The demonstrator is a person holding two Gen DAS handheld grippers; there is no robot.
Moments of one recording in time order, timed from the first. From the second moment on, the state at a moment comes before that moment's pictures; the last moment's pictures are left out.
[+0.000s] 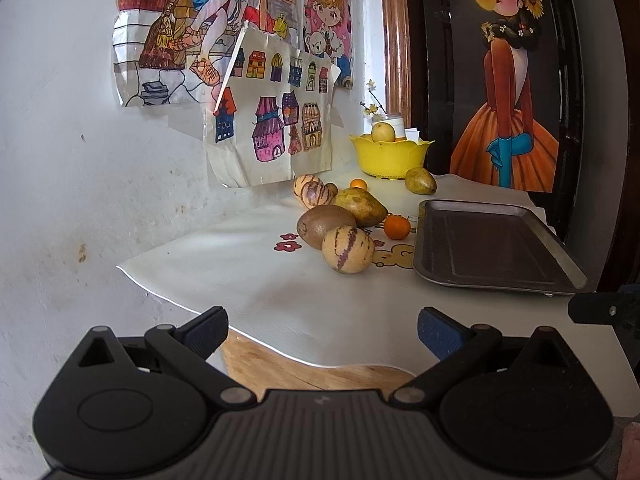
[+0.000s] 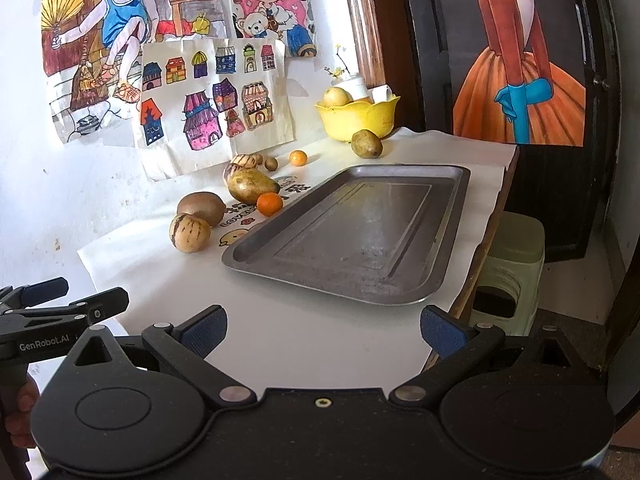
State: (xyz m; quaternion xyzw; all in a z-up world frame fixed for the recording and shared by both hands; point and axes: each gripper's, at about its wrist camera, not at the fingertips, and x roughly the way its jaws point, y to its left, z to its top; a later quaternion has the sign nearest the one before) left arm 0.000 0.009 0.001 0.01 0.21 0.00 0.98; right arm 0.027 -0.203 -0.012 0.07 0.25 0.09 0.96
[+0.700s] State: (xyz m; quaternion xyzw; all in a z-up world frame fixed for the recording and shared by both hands) left arm 0.069 0.036 0.031 -0.04 0.25 -0.04 0.97; right arm 0.107 -0.218 0.098 0.05 0.30 0.24 0.92
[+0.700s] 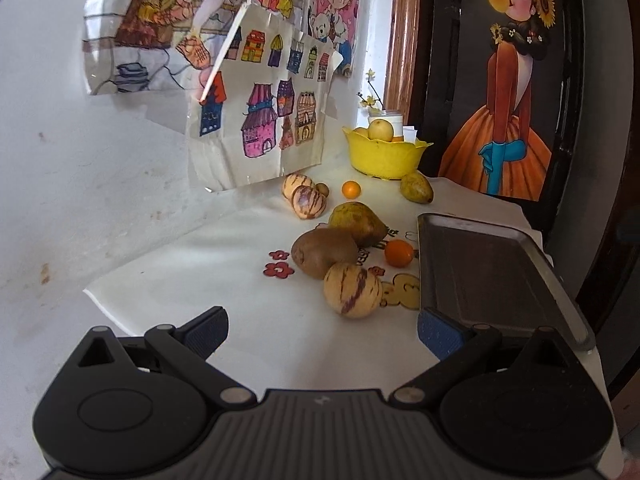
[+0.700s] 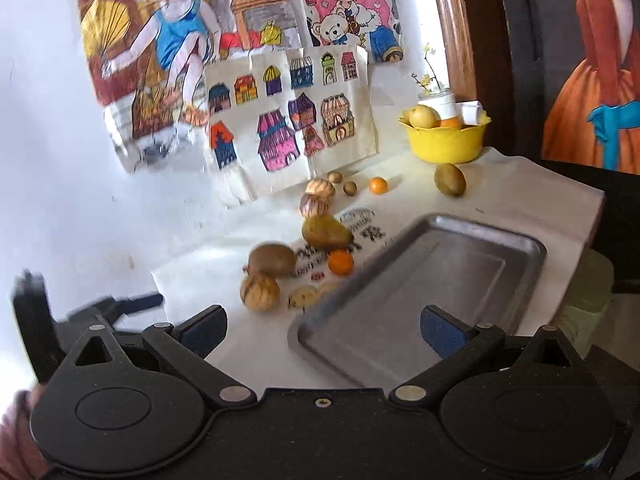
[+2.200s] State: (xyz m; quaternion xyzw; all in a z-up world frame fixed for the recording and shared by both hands) left arm 0.153 0.014 -0.003 -0.12 0.31 -0.02 0.94; right arm 0.315 -0.115 -0.002 -0.12 0.38 0.33 0.85
